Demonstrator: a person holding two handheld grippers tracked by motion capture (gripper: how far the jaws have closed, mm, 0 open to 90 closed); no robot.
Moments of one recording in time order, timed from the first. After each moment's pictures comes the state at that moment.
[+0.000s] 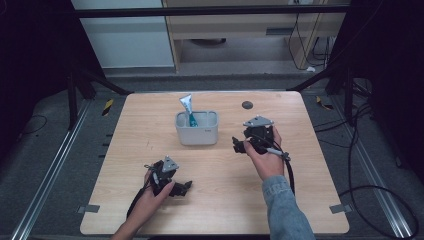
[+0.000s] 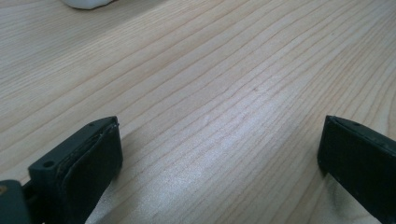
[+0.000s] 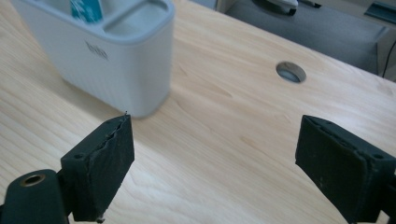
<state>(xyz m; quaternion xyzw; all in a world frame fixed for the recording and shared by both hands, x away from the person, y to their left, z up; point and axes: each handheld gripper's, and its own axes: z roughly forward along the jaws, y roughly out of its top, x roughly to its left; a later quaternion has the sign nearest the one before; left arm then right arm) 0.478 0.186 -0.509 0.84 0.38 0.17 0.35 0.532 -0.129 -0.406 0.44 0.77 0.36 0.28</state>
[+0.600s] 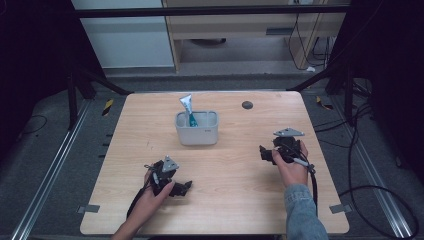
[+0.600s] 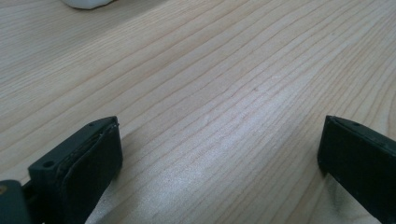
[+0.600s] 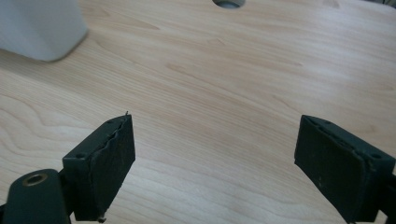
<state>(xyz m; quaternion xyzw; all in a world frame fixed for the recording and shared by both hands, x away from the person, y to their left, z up) 0.478 0.186 -0.509 0.84 0.38 0.17 0.35 0.523 -0.211 -0.451 0.52 0.74 0.33 0.27</state>
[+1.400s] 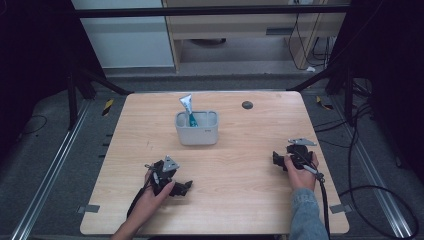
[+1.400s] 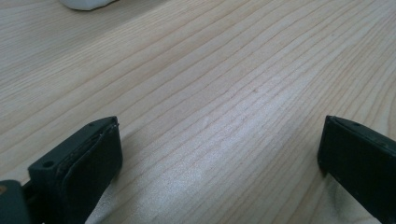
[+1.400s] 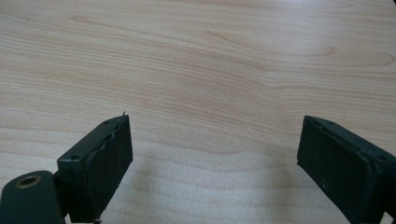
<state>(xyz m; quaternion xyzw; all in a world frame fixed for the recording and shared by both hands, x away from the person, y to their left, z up) 0.479 0.186 -0.509 0.84 0.38 0.17 0.35 0.527 -0.254 -0.503 0.59 0.69 0.32 0.27</state>
